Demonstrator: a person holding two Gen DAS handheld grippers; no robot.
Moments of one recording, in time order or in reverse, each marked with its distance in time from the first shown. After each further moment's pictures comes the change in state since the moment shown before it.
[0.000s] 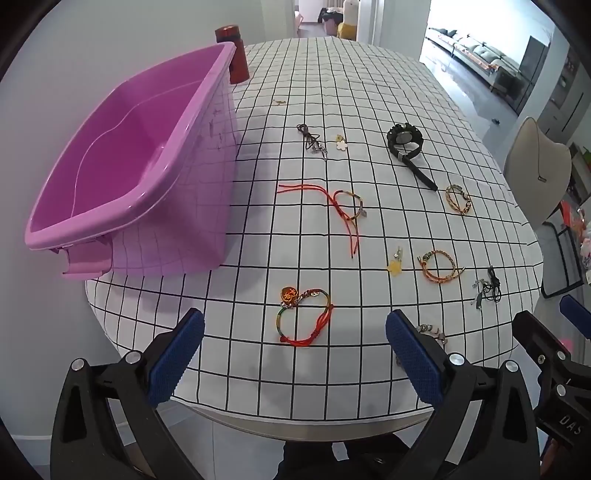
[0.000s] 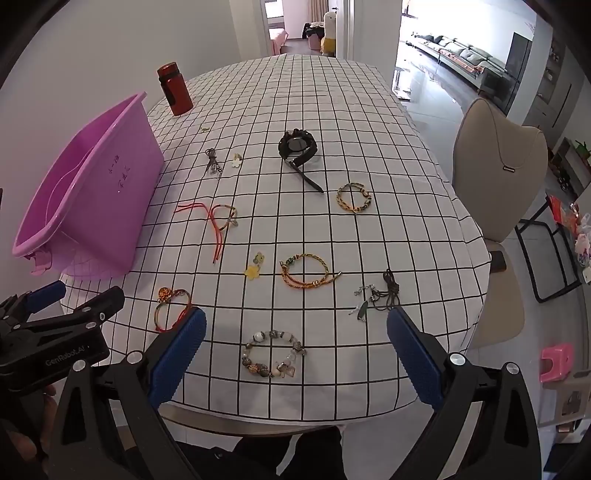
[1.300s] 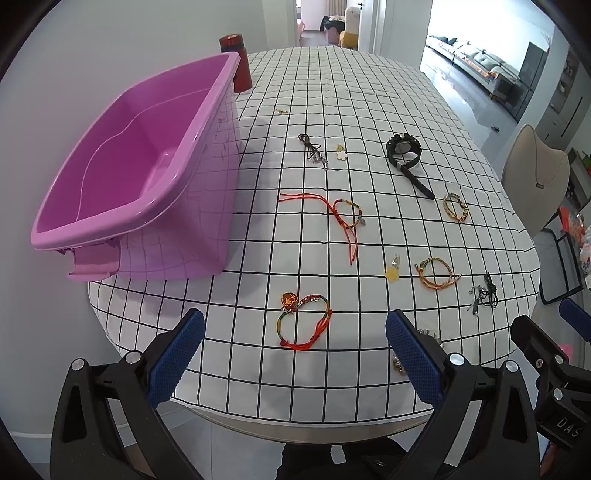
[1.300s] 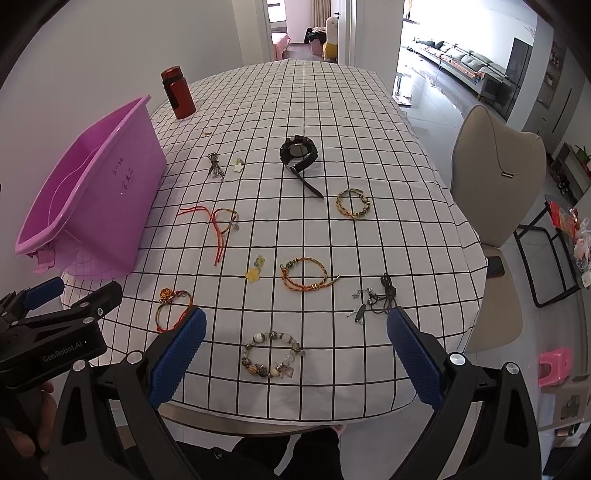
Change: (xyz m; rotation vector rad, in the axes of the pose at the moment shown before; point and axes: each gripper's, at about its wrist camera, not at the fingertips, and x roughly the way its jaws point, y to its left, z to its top) left arm -0.009 0.001 -0.002 -0.010 -0.035 0.003; right arm -0.009 0.002 -0.001 -0.010 -0.022 0.001
